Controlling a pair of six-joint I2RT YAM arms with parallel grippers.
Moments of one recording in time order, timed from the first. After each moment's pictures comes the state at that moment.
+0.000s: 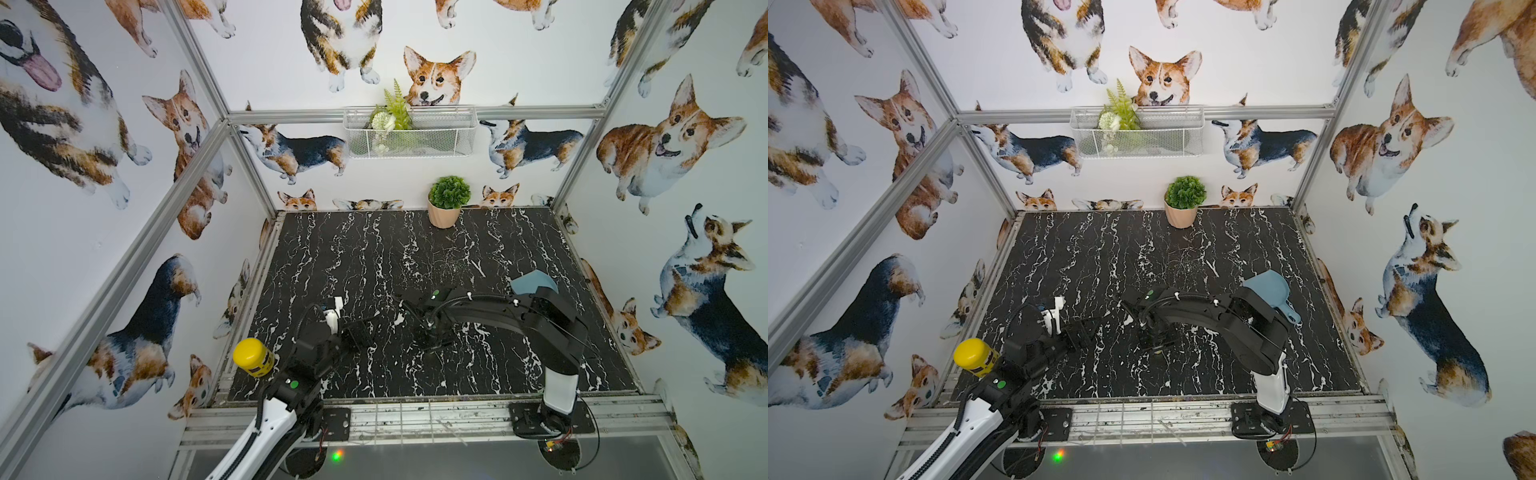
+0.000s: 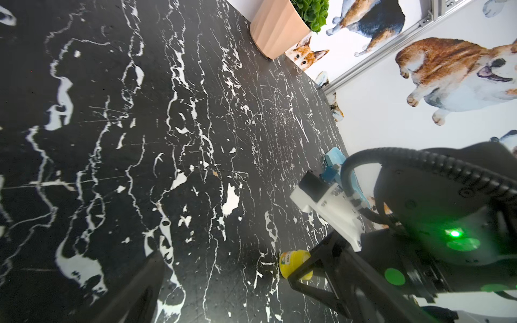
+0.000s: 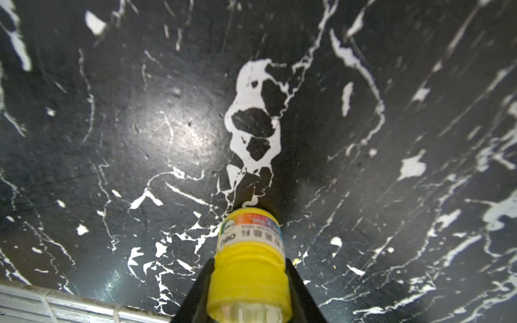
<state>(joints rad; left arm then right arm) -0.46 0.47 0.18 -0.11 0.24 -0.77 1.04 1.89 1.30 -0.97 -0.08 0.71</state>
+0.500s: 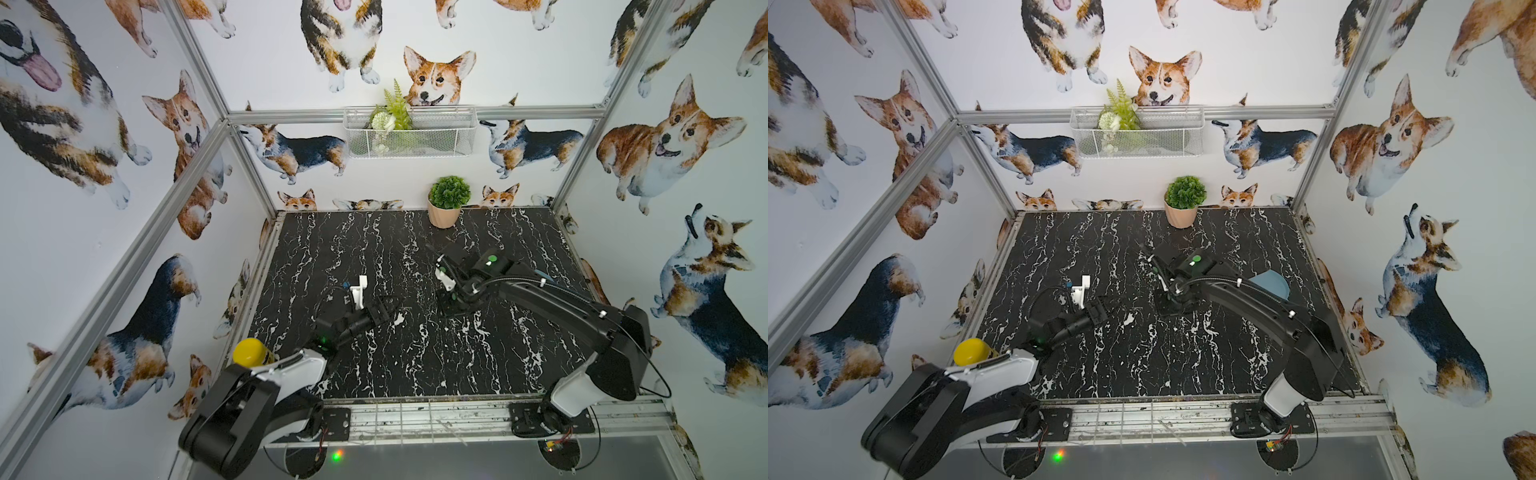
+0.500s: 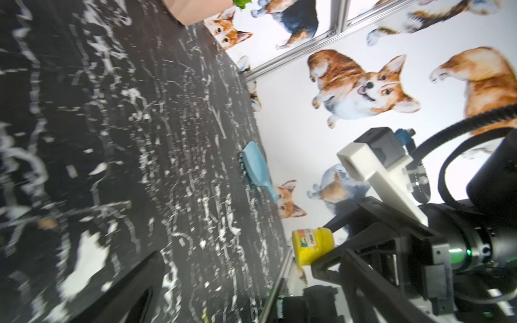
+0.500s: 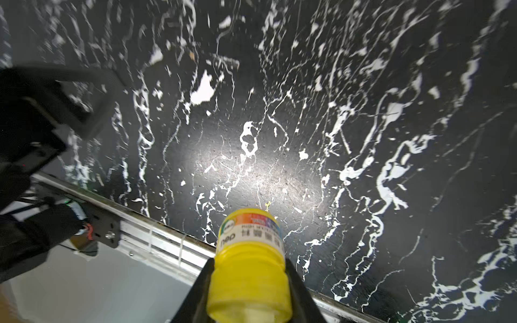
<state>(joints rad) -0.49 1.27 0.26 0.93 0.56 -1.14 0.83 1.55 1.47 -1.19 -0.15 0.58</state>
